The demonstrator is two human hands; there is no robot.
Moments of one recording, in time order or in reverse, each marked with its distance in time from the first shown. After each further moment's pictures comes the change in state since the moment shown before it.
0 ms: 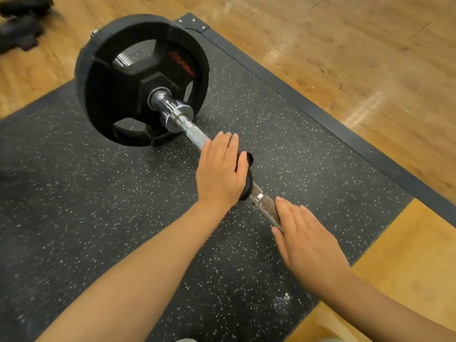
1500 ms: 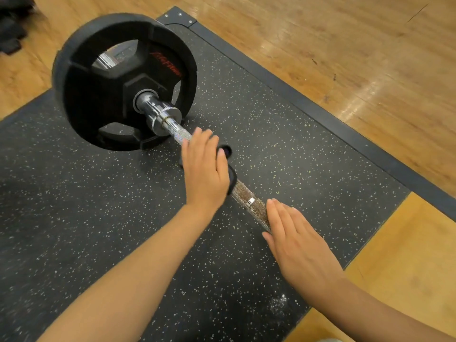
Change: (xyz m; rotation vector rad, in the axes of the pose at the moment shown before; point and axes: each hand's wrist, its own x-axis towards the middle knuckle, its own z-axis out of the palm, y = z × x) left_hand 0.007 -0.002 0.002 -0.169 0.034 -0.118; right_hand -0.003 0.005 0.012 -0.054 -0.012 -0.058
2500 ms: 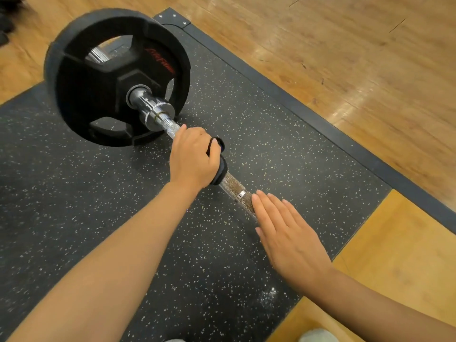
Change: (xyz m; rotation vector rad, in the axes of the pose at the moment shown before) left_hand 0.028 -0.019 -0.004 0.107 -0.037 0.130; right_hand -0.005 0.003 -0.004 -0.025 -0.038 -0.043
